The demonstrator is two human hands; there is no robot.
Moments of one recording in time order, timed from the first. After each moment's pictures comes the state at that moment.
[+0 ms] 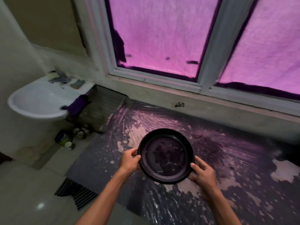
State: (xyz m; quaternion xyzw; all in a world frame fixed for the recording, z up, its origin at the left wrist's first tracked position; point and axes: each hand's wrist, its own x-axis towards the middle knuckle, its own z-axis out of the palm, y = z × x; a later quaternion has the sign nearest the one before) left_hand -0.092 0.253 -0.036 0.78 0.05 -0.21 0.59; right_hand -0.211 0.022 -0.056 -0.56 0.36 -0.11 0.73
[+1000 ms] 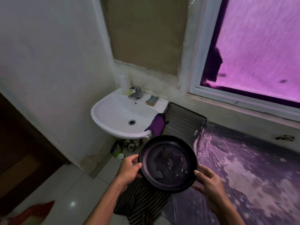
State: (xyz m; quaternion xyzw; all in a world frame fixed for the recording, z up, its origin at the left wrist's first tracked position) left_hand 0.111 0.656 -0.014 0.80 0.09 -0.15 0.58; right_hand 0.032 0.394 -0.040 -0.57 0.28 -0.01 0.77
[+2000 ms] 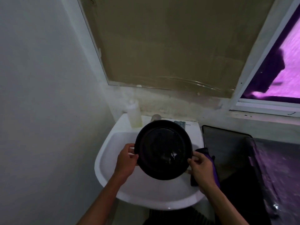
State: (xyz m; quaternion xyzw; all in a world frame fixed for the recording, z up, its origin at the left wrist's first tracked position) left_hand 0.547 0.819 -0.025 0.81 -0.03 -0.17 0.56; right_hand 0.416 0.592 -0.057 -0.61 0.36 -0.17 0.68
